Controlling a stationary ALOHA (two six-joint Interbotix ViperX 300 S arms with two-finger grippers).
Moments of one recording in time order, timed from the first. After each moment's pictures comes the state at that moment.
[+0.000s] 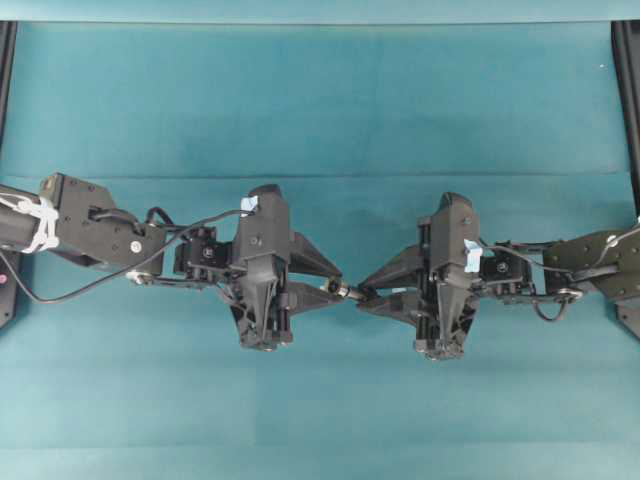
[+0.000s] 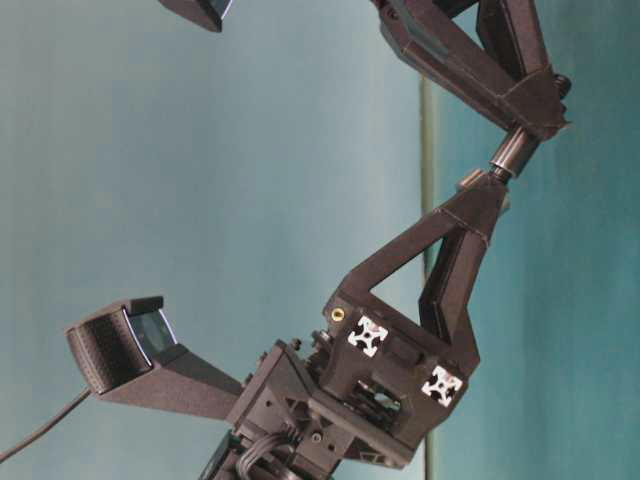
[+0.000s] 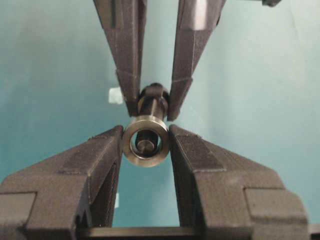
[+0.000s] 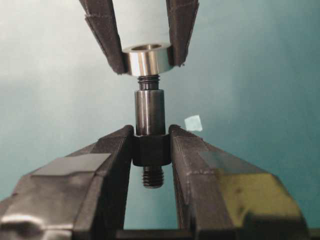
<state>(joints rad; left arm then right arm) -0.04 0.12 0.65 0.02 -0.28 -0.15 0.10 0.01 0.97 0.17 -0.50 0.11</state>
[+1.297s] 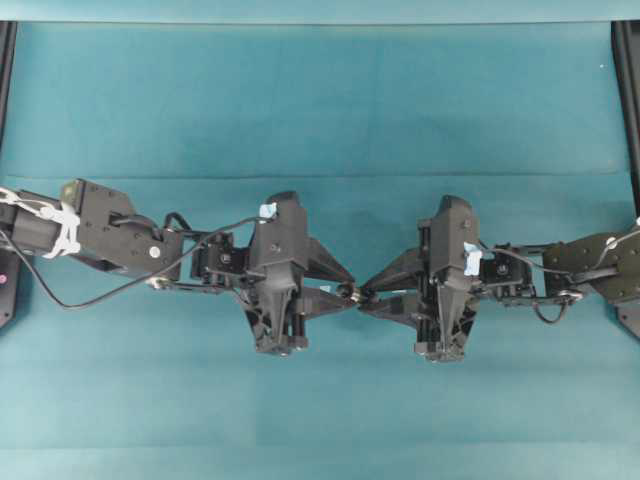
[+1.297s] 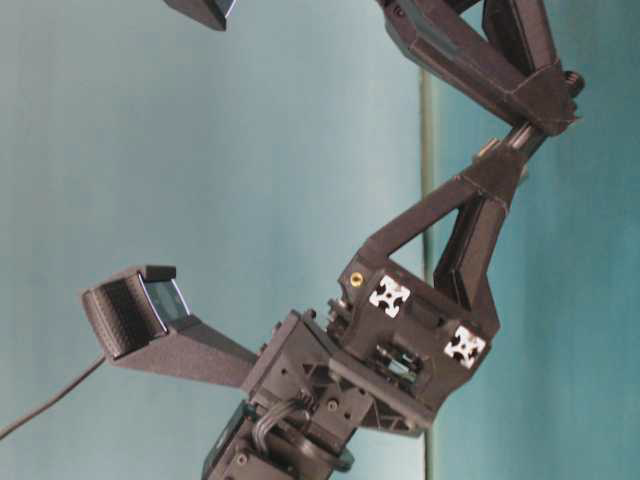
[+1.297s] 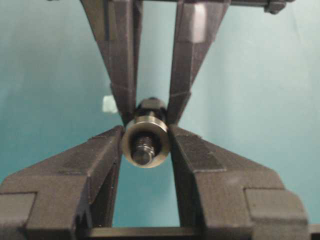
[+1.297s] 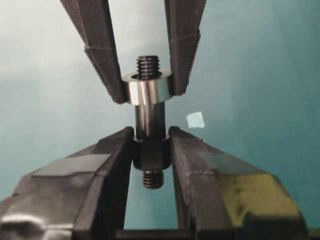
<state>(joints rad) -0.05 0.17 0.59 0.02 -0.28 -0.14 0.10 0.01 0.97 0.17 -0.51 0.11</state>
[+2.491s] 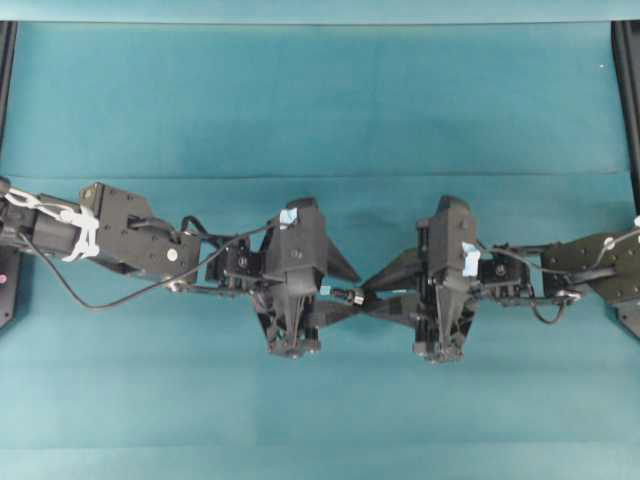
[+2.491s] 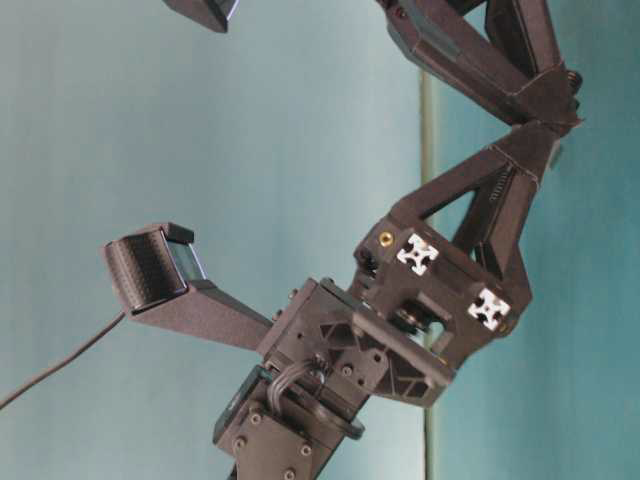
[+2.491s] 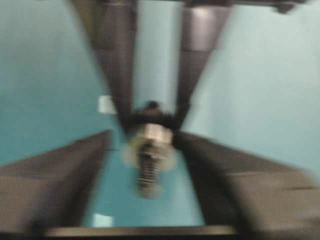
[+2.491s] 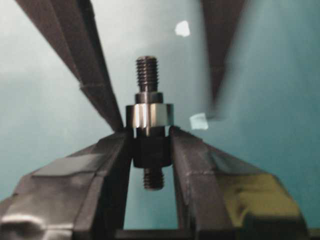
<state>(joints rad) -0.04 0.20 0.54 0.02 -0.22 -0.14 0.10 0.02 0.97 0.16 -0.51 0.11</state>
